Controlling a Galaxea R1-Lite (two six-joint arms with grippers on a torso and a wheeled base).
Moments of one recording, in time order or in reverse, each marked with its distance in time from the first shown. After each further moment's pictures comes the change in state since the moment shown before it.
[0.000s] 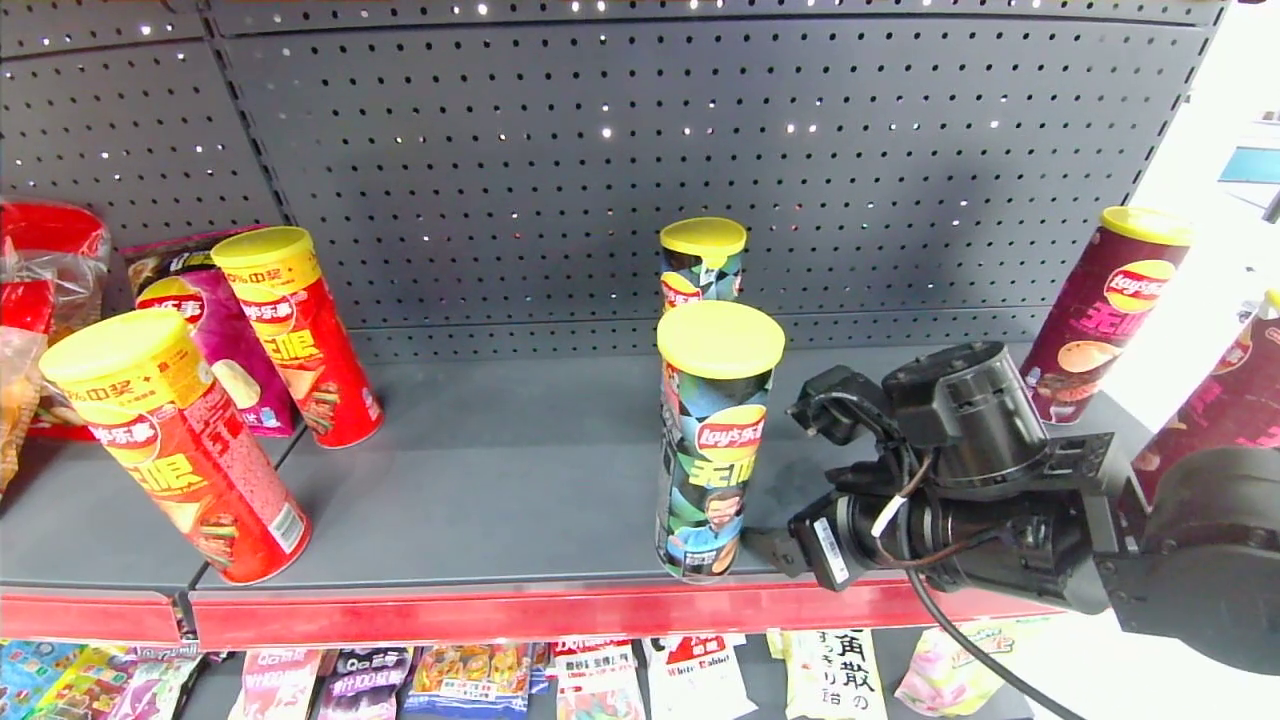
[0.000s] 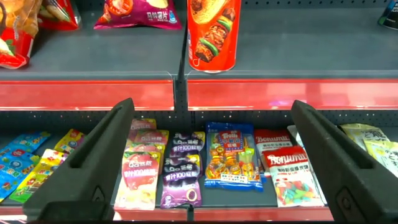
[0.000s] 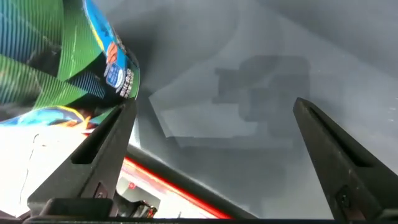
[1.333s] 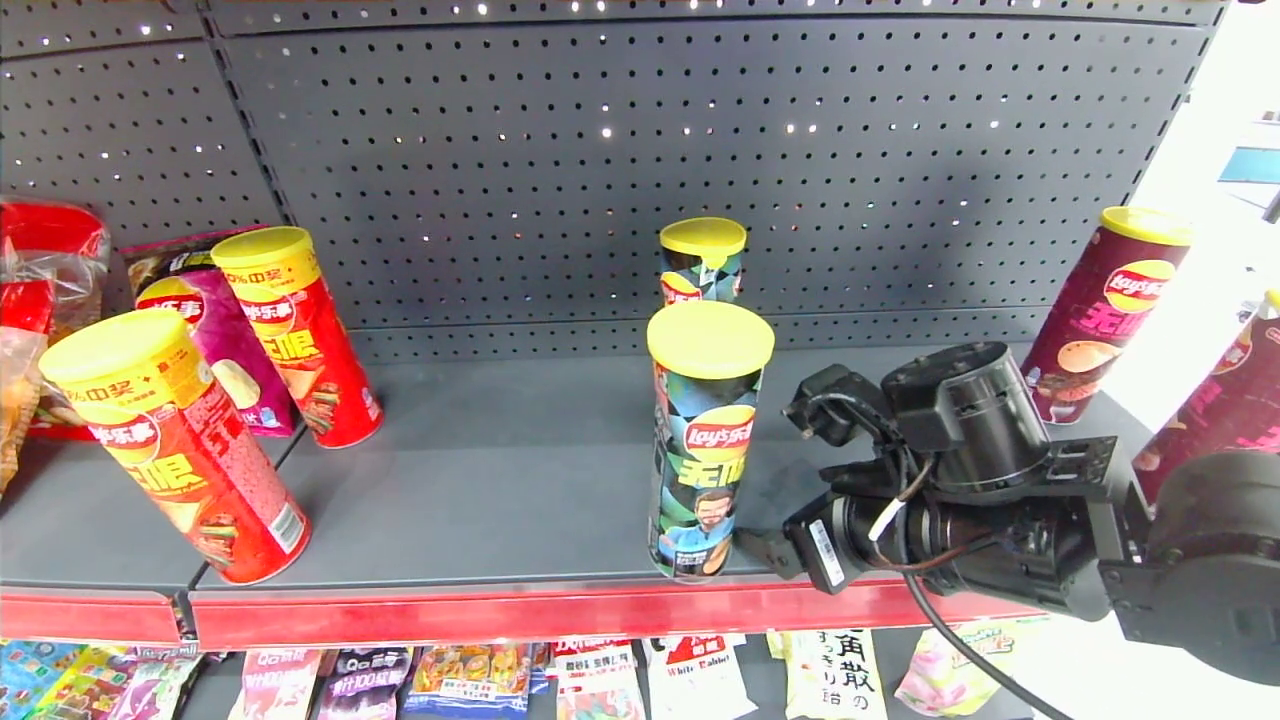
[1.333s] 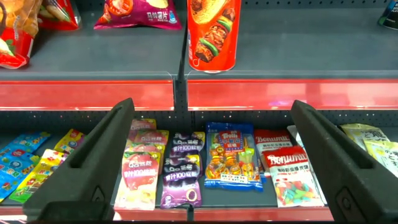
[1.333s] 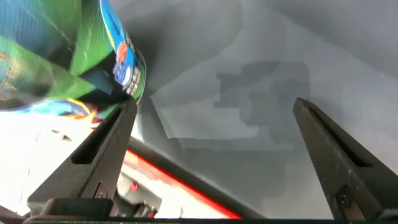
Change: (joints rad) left arm 0.000 0.000 0.000 0.000 0.000 0.000; right arm 0.018 -0.005 0.003 -0.019 -0.003 -0.001
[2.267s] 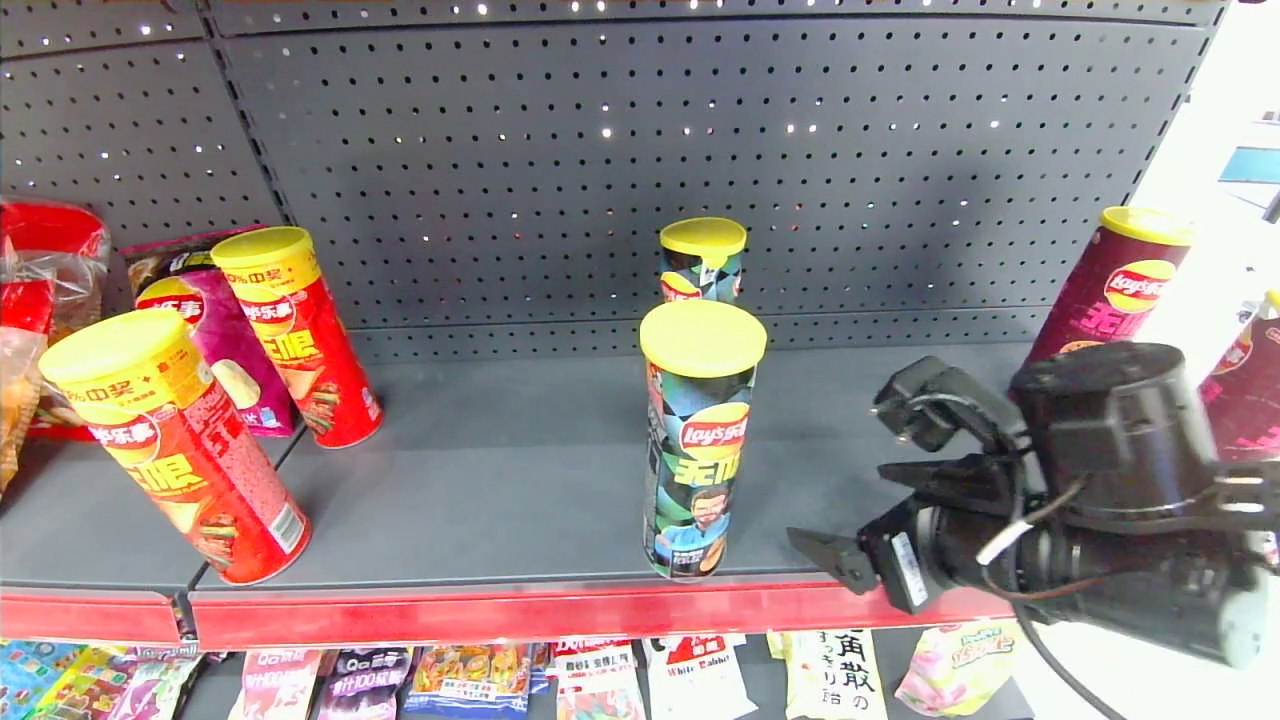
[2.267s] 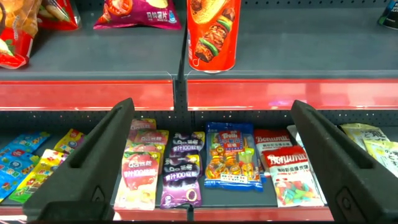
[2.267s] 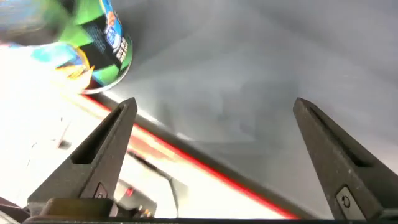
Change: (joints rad) left arm 0.000 0.000 0.000 0.000 0.000 0.000; right arm -0.020 -0.201 0.125 -0.005 -0.021 -0.024
